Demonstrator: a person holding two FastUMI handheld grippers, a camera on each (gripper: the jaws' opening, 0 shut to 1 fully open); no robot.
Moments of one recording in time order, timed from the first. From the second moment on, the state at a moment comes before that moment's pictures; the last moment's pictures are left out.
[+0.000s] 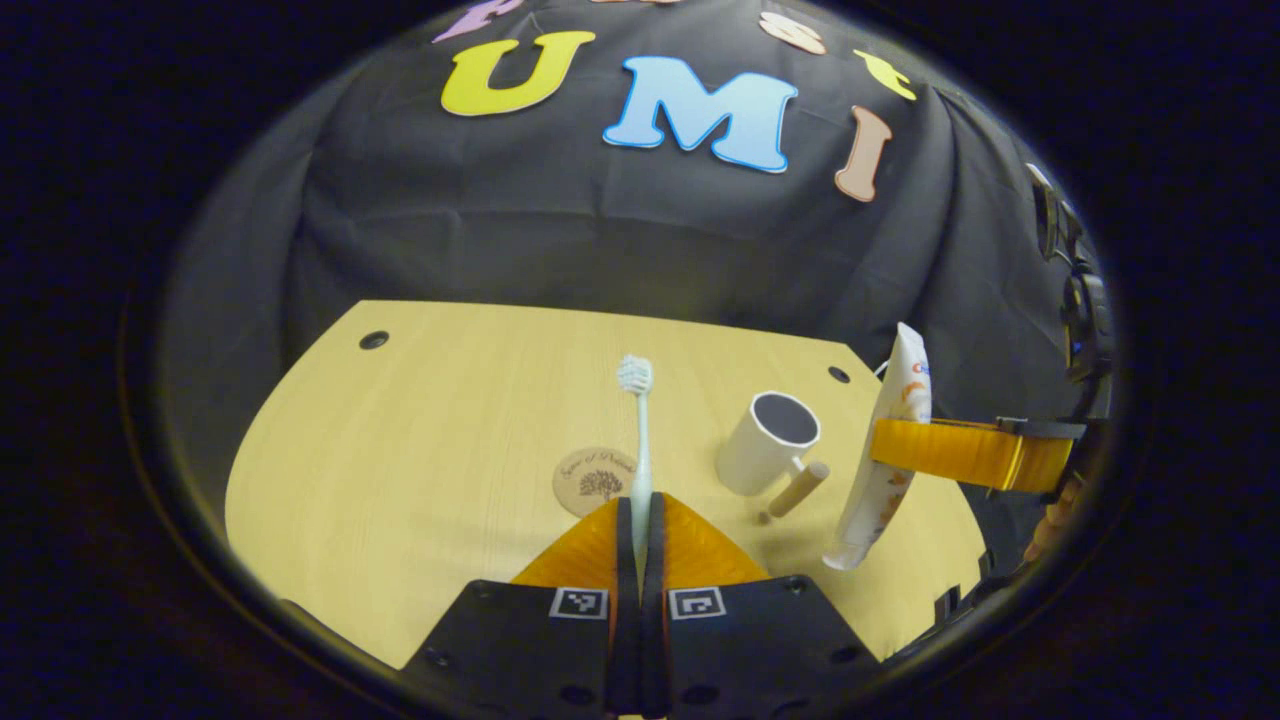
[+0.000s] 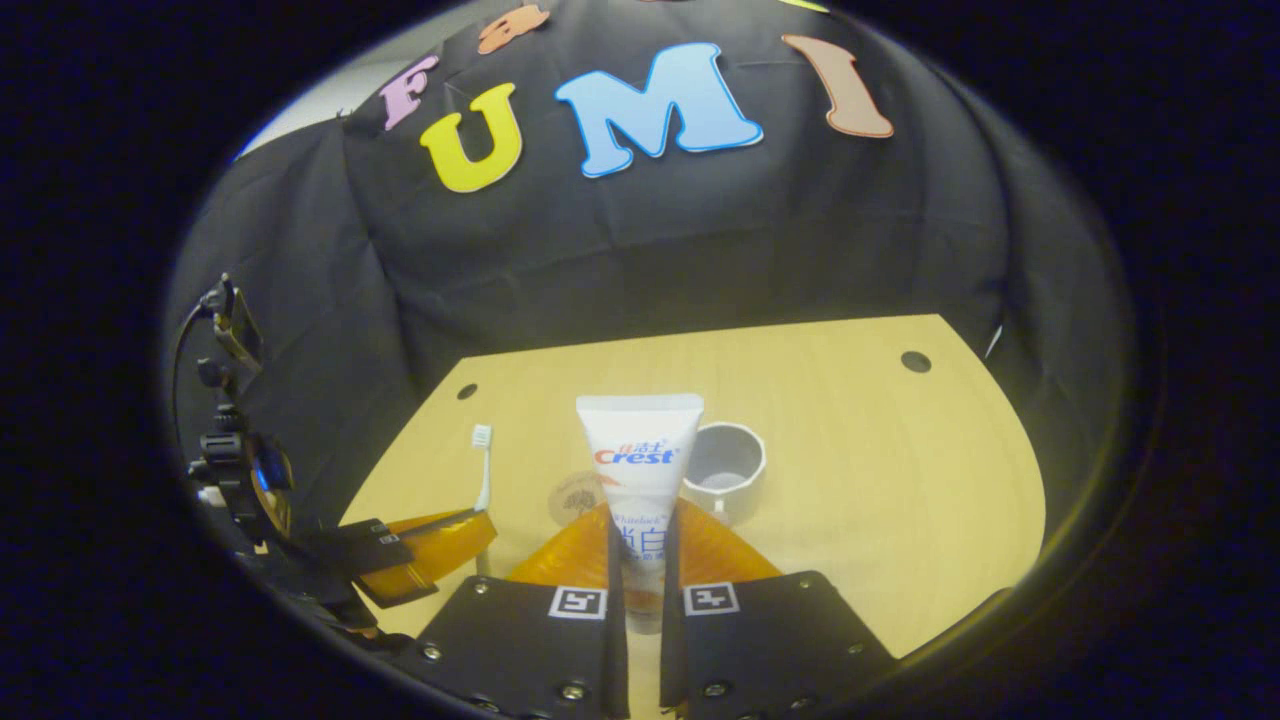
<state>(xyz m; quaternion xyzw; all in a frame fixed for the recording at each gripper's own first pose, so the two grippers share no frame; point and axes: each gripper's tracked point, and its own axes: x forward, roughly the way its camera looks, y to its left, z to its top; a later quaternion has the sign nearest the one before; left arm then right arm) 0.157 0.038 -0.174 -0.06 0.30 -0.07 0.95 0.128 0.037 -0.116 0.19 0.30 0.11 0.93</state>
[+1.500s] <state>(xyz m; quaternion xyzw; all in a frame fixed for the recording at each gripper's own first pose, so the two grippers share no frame) 0.248 -0.002 -0.098 -0.08 0.13 -0.13 0.98 0.246 0.012 -0.213 0.11 0.27 0.02 0.96</state>
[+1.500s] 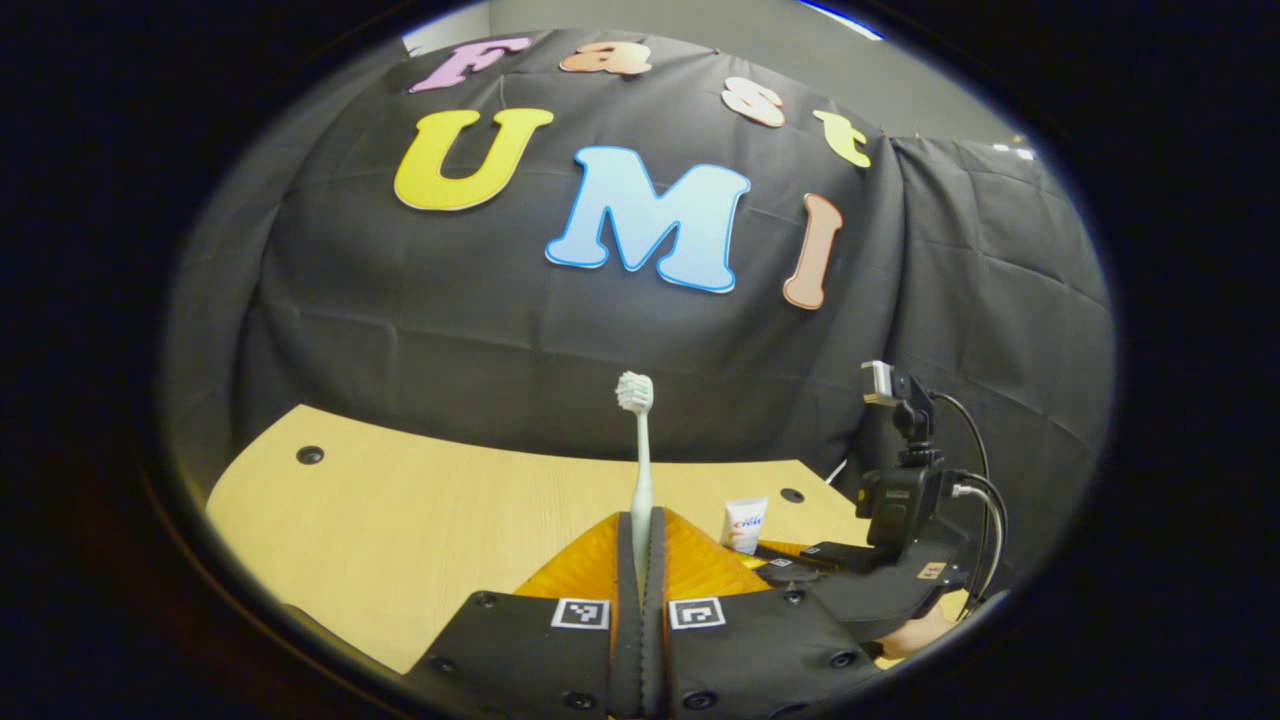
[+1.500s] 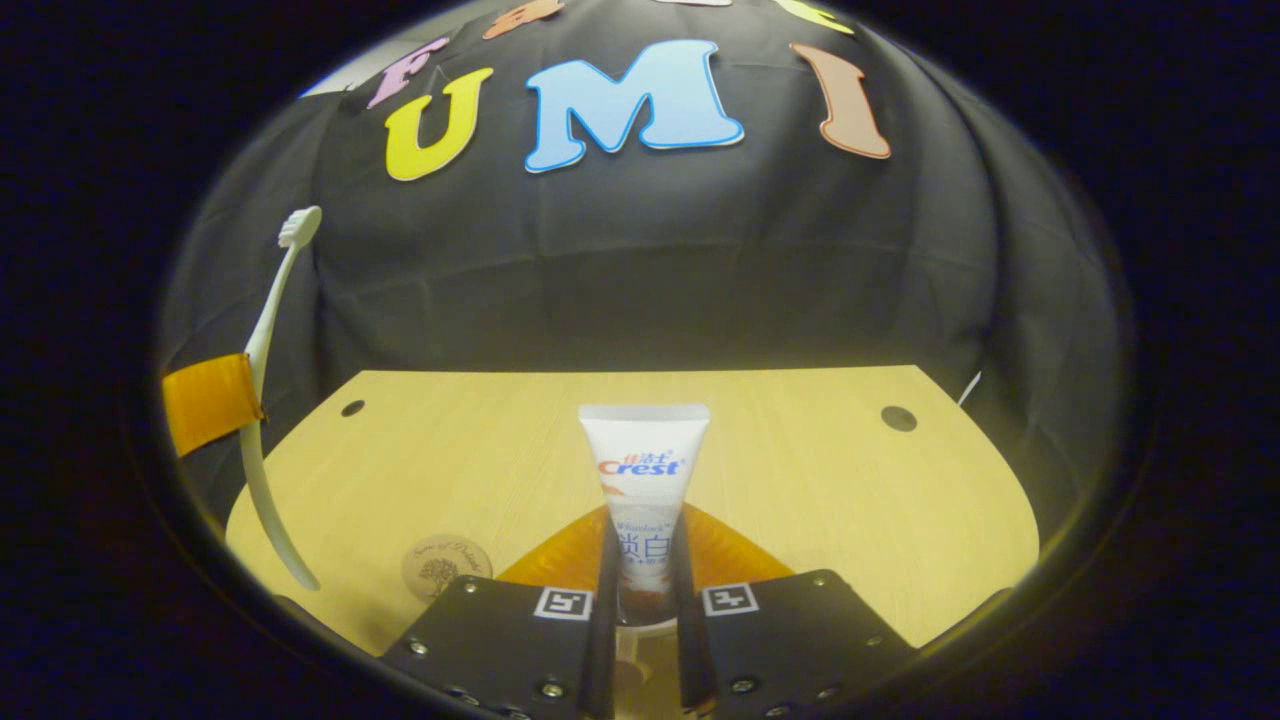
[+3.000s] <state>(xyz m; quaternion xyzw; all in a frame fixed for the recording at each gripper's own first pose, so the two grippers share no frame) 0.334 -0.084 -0.140 -0.19 0.08 -0.18 0.96 0.124 -0.064 -0.125 0.13 0.22 -0.02 0.97</state>
